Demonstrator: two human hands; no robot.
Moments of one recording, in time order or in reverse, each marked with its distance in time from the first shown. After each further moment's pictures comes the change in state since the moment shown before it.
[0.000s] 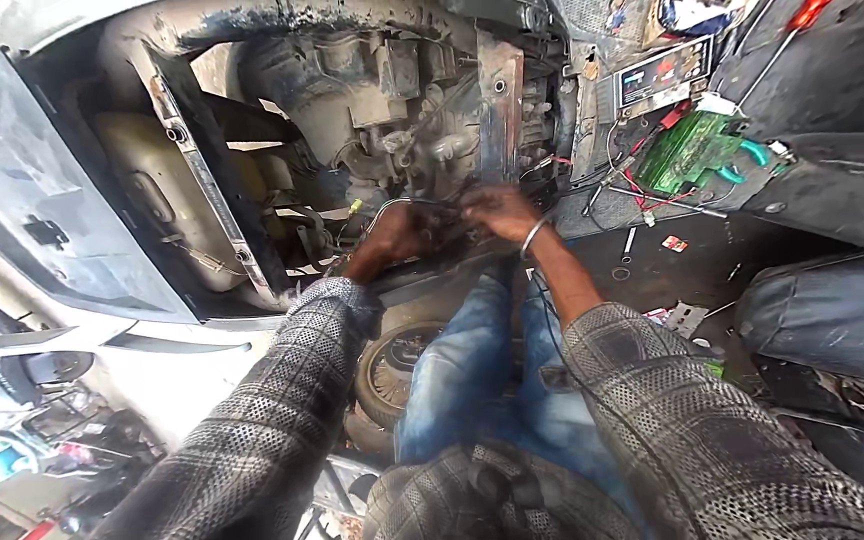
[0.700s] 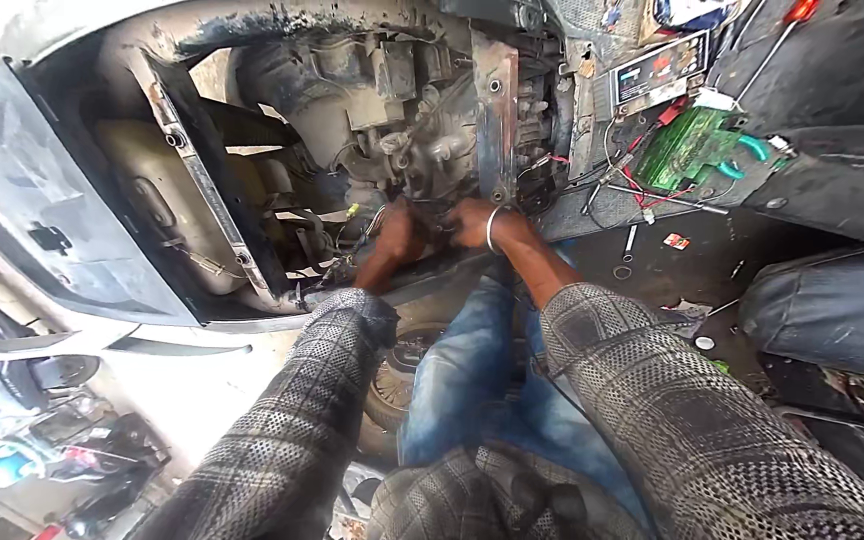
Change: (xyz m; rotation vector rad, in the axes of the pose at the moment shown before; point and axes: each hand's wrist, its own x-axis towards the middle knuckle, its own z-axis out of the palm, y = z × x) left_hand -0.011 0.027 0.010 0.098 0.177 -0.027; right_hand 0.031 -0.019 0.022 -0.854 -0.339 0.003
